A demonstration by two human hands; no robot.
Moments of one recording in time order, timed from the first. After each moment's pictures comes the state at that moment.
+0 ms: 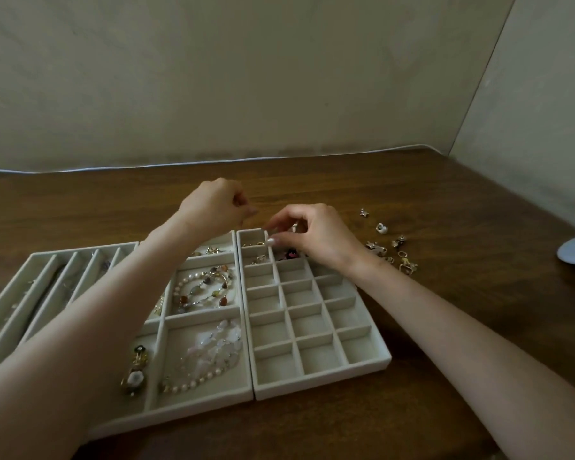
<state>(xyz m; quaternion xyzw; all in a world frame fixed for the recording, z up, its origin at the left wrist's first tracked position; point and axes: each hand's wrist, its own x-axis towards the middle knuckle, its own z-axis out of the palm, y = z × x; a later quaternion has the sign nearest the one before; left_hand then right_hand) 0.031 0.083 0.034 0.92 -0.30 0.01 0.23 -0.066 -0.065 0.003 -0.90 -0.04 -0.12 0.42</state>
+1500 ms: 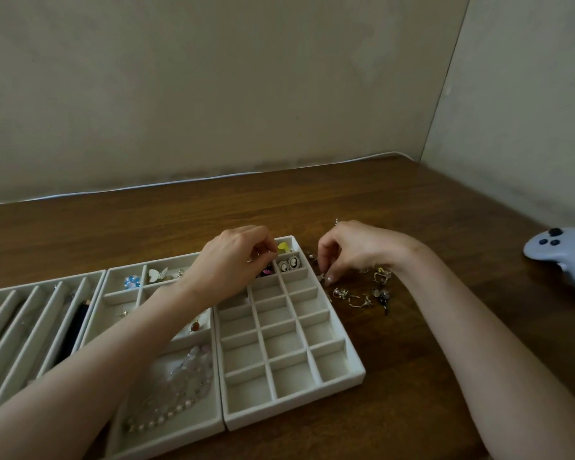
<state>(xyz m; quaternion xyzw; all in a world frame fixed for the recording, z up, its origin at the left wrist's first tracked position) 0.004 0.057 -0.011 0.82 -0.50 0.11 0.26 -0.090 -0.141 0.024 -0.96 0.06 0.13 0.22</state>
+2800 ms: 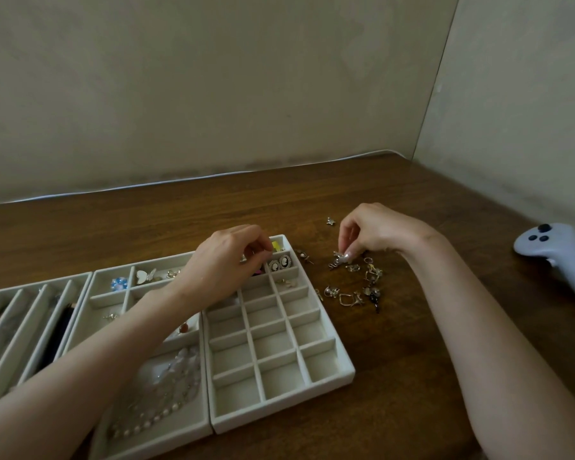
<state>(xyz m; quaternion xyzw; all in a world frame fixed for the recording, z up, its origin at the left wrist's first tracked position) 0.001 0.054 -0.012 0.80 -0.51 0.10 0.30 -0.100 -0.167 0.034 -0.96 0.17 0.06 0.23</state>
